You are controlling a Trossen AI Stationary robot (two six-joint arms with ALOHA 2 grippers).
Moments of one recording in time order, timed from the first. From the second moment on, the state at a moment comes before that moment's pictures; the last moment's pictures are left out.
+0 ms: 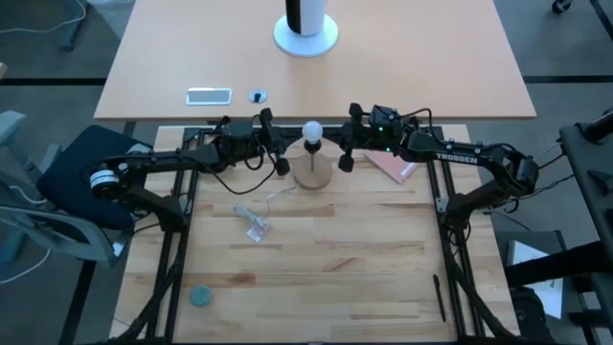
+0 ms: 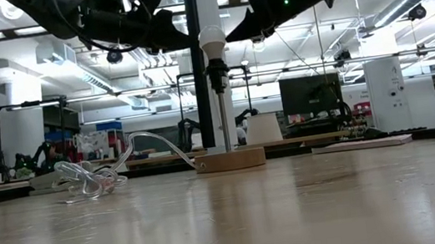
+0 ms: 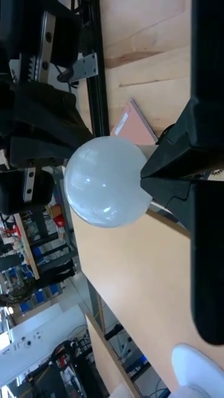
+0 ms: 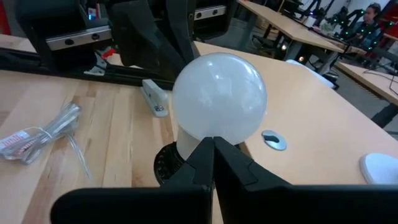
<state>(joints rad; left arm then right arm) 0.43 1.37 0.86 0.40 0.03 0.31 -0.43 1.39 0.99 0.16 -0.16 -0.36</state>
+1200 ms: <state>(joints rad) 0.43 1.37 0.86 0.39 0.03 0.32 -0.42 1.42 0.99 0.21 -0.10 -0.40</state>
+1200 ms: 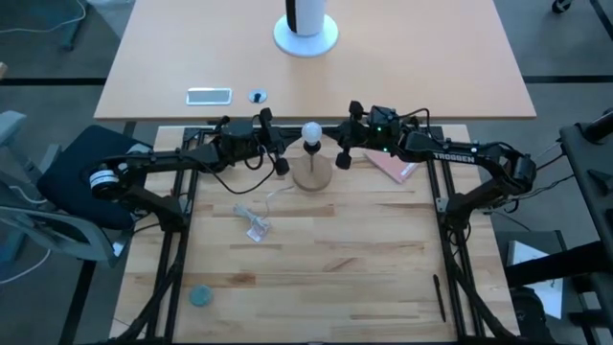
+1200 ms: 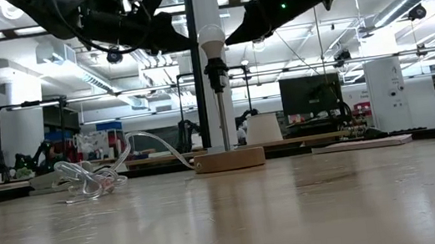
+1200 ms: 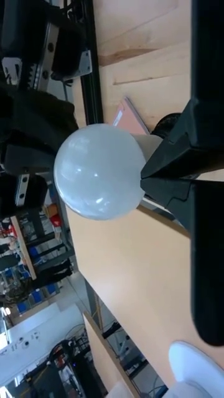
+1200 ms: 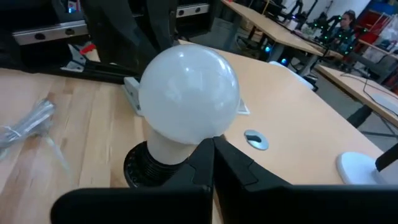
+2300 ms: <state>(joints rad) 0.43 1.33 0.86 0.34 0.00 0.28 -0.41 1.36 0.99 0.08 -0.01 -0.36</state>
